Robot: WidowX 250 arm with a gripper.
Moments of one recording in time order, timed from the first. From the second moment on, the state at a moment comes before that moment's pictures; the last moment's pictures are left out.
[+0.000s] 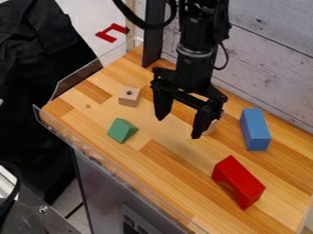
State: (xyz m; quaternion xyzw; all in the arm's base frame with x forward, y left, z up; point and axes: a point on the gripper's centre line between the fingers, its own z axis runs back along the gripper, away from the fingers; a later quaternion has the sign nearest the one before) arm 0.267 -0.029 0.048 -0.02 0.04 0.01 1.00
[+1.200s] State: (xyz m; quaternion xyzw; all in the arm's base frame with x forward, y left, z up) arm 0.318 -0.043 0.023 -0.06 0.03 -0.03 1.00
